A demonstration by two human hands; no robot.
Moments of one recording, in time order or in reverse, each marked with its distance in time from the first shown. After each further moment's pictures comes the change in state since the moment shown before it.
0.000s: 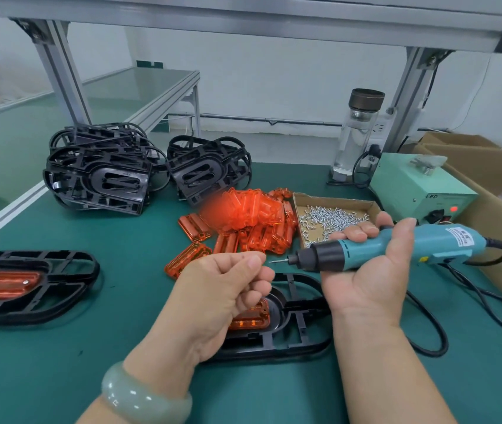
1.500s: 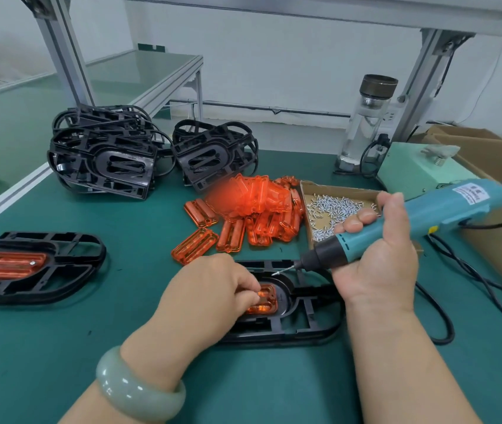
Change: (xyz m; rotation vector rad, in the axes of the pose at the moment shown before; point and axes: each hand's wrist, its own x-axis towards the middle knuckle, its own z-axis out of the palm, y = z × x) left_hand -0.001 -0.004 -0.030 1.401 -0.091 0.421; right_hand 0.000 0.002 -0.002 -0.247 -0.043 -0.046
